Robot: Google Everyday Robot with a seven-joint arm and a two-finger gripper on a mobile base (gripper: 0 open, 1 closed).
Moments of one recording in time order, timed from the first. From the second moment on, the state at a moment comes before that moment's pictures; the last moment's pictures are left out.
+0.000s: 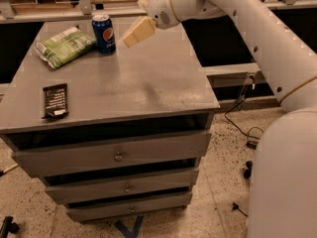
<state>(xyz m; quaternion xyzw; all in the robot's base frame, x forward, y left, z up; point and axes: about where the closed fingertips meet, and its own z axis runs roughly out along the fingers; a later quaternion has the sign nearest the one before) 0.724 0.072 0.964 -0.56 0.62 0.27 0.47</state>
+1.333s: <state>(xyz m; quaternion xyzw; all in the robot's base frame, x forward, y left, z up) 0.780 0.129 0.920 -0.48 0.64 0.29 0.52</state>
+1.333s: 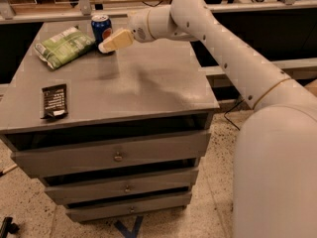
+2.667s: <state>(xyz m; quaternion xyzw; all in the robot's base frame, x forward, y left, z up) 0.839 0.133 0.879 -0.44 0.65 0.30 0.55</state>
